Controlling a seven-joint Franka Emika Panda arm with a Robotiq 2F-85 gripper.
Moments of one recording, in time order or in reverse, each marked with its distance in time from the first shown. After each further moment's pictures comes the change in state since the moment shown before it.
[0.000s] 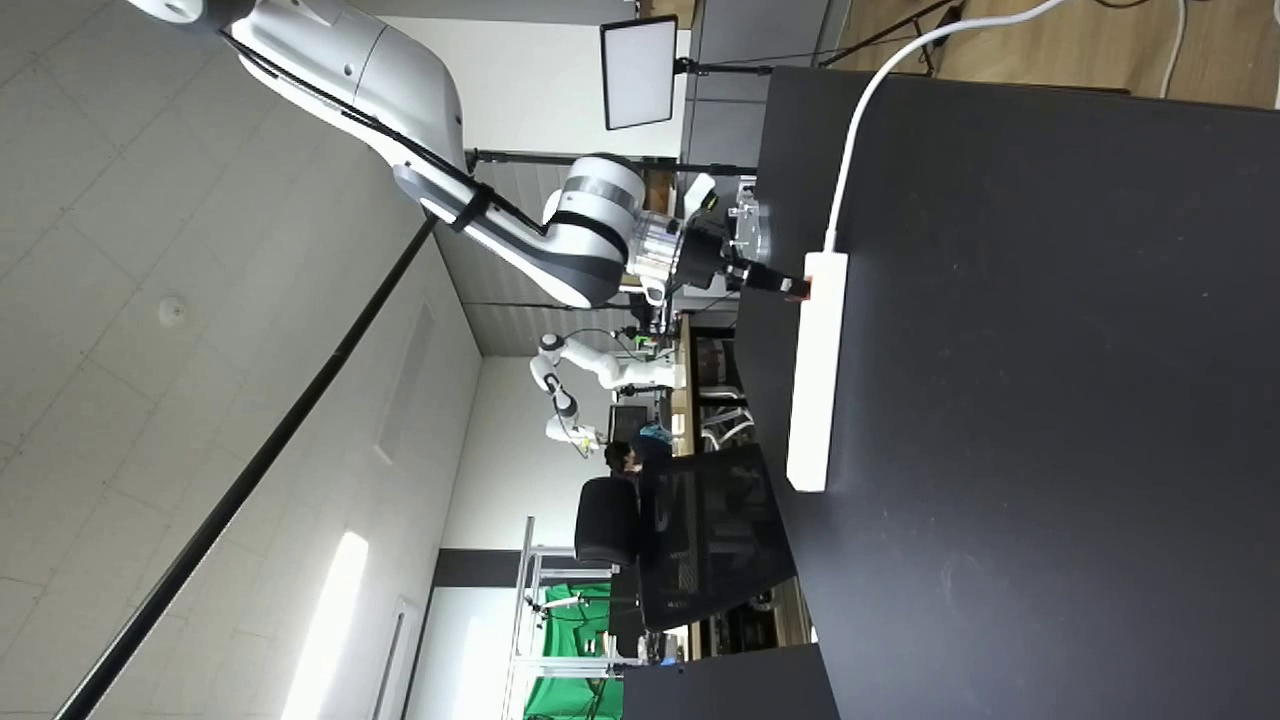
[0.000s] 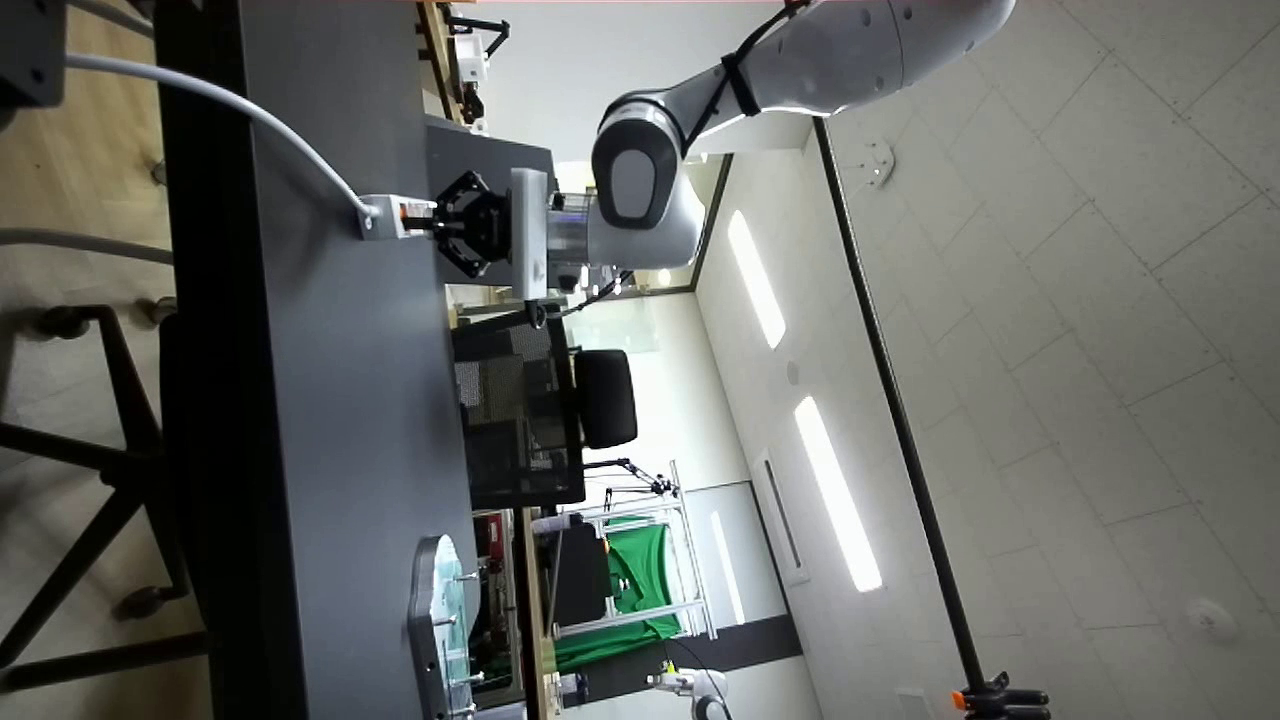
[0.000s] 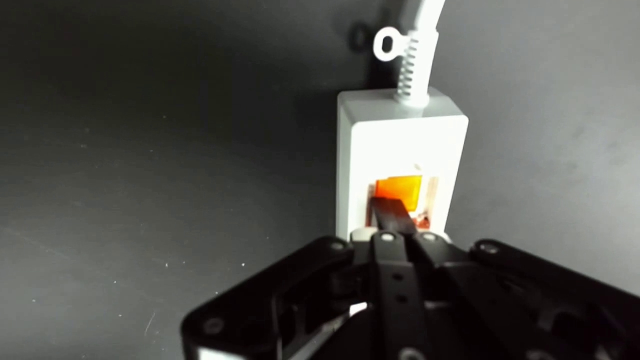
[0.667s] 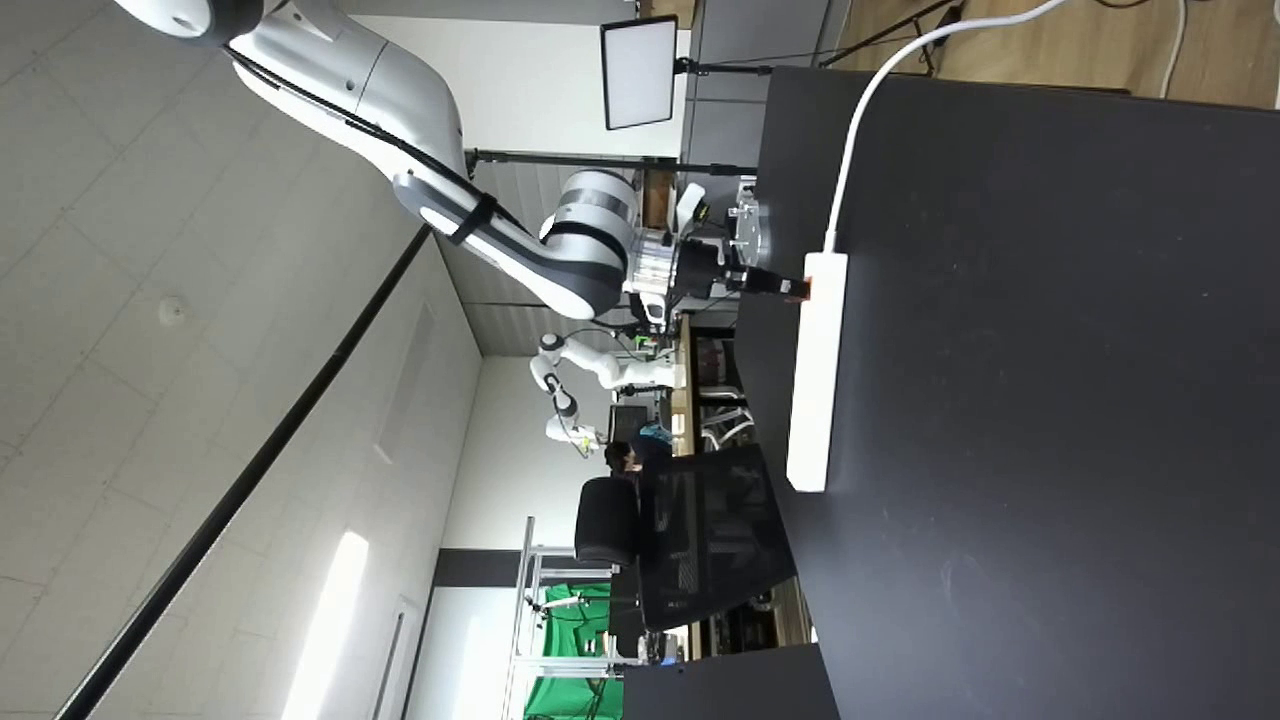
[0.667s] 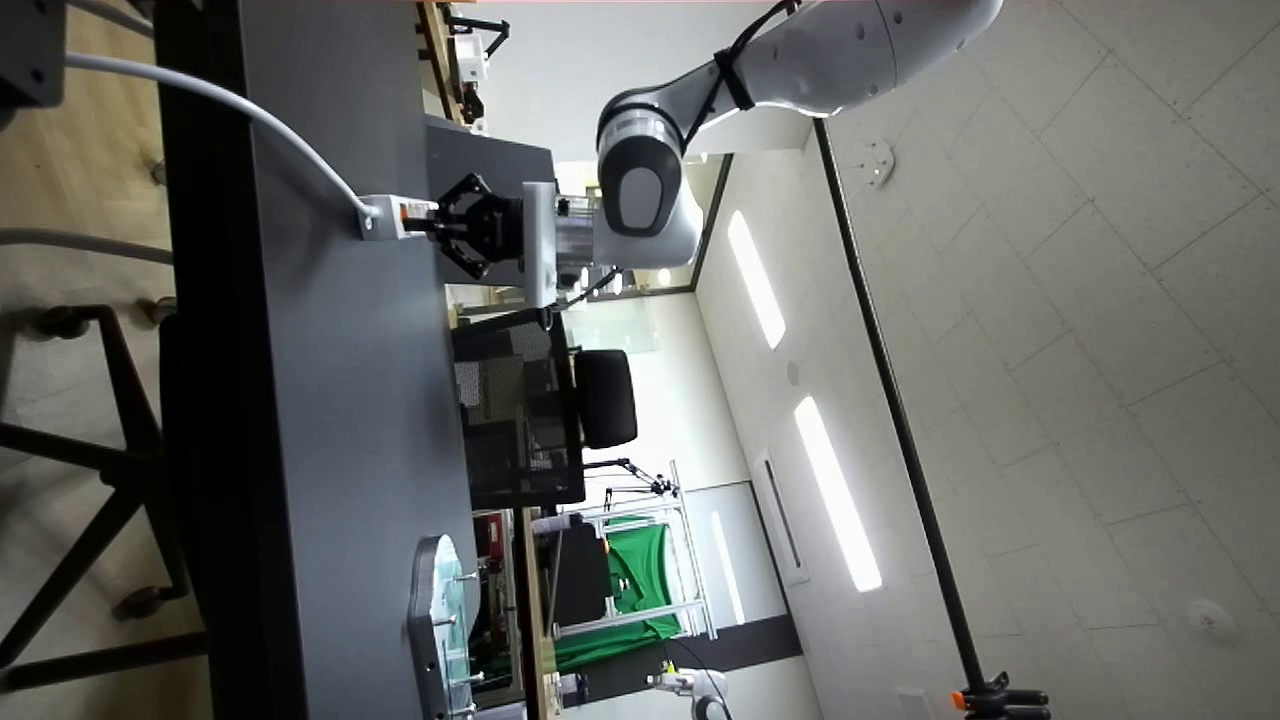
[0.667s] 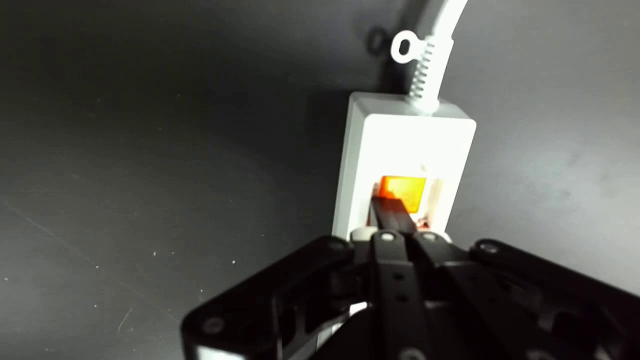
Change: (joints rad) arm 0.079 0.019 -0.071 0.067 -0.136 -0.096 0.037
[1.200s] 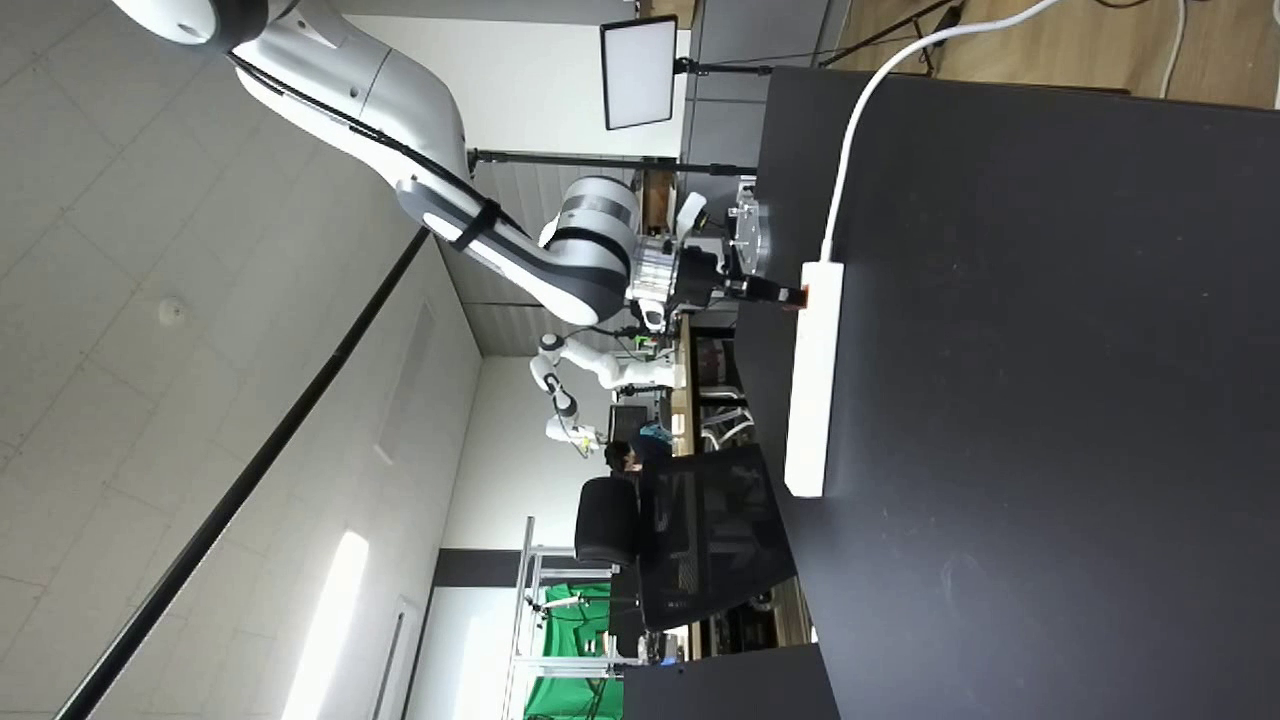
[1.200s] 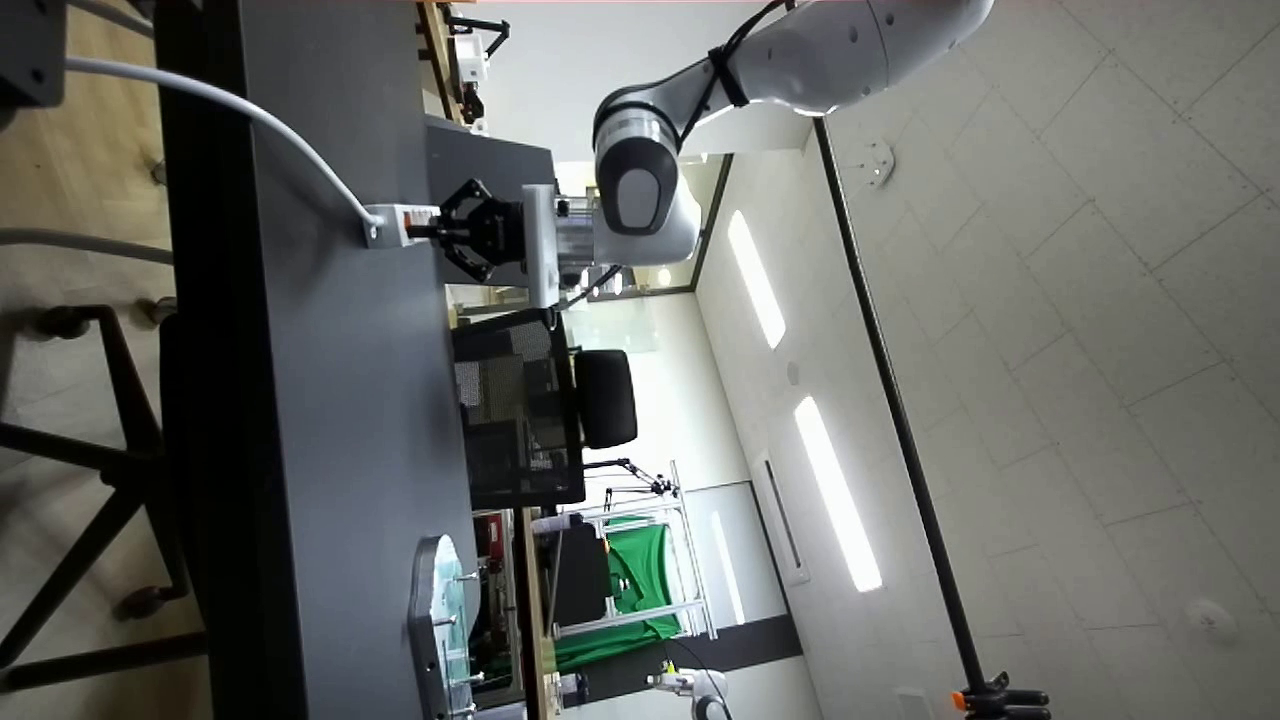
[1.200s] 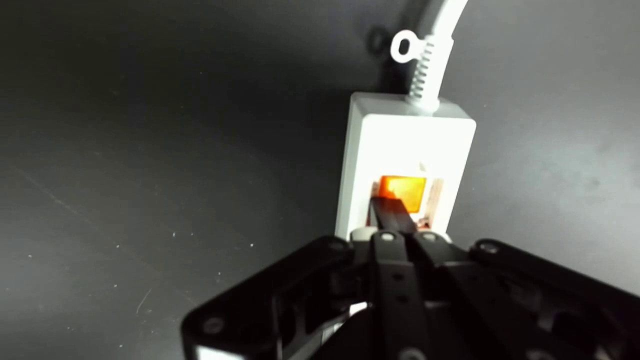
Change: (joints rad) arm 0.020 0.015 -0.009 0.018 -0.015 0.040 0.026
